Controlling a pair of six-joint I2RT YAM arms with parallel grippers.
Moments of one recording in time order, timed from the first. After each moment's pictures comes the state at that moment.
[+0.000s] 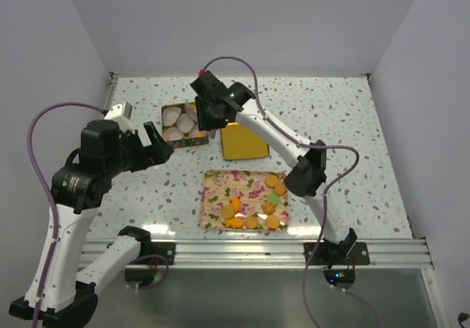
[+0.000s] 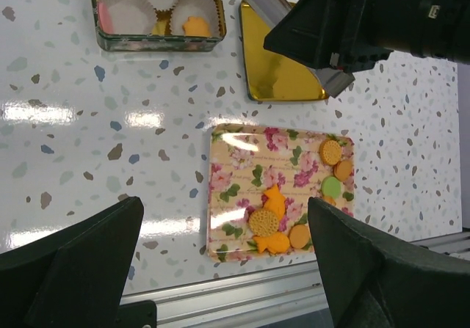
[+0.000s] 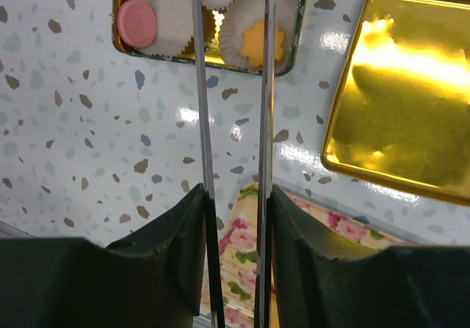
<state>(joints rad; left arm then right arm) -0.26 0.83 1.29 -1.07 0.06 -0.51 0.86 2.28 2.48 -1.16 0.16 0.60</state>
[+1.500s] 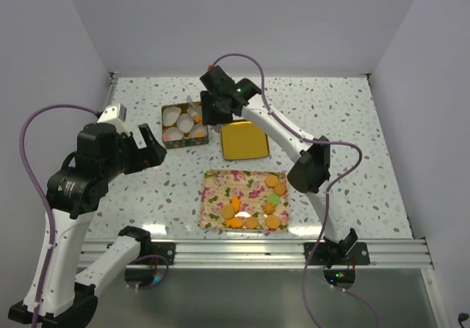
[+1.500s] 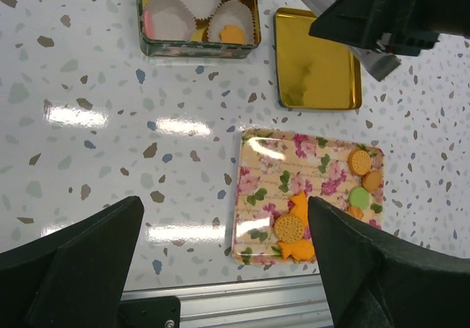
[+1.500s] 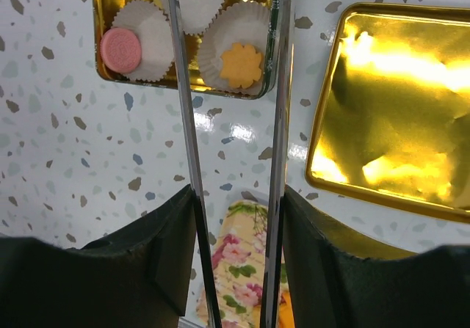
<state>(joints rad) -0.26 0.82 1.31 -1.12 -0.03 -0.48 0.79 2.31 2.45 -1.08 0.10 0.60</state>
